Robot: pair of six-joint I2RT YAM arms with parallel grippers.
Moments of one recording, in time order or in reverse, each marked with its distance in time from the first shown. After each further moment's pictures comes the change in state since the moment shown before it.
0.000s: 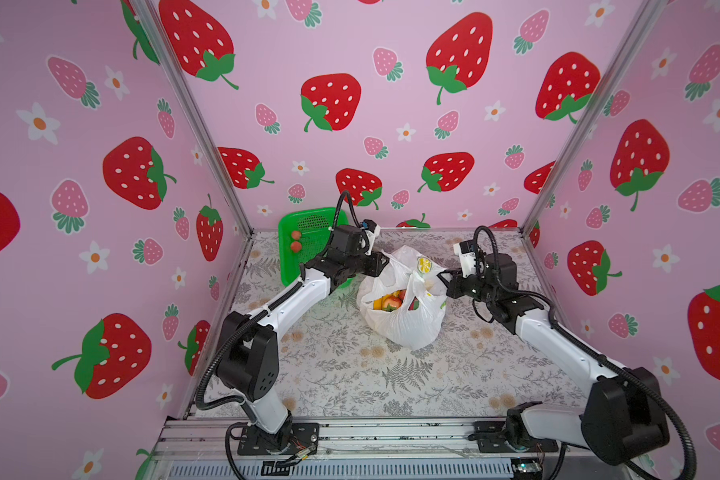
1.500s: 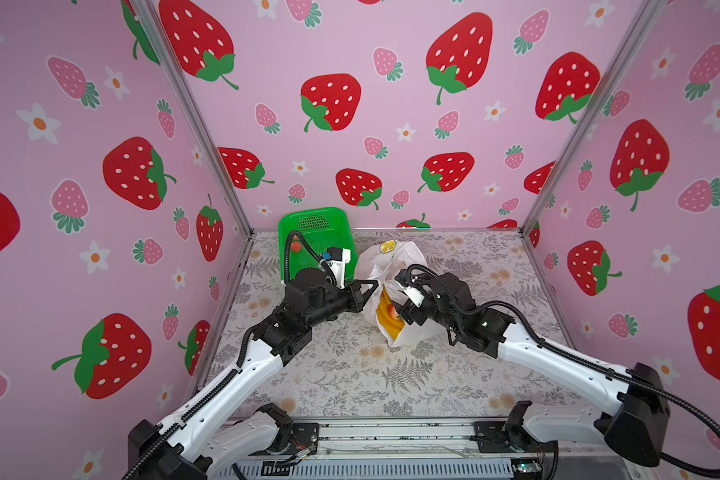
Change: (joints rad) left arm -0.112 -0.661 -0.474 0.155 -0.036 -0.483; right arm 0.566 -0.014 0.098 -0.111 0.594 -0.542
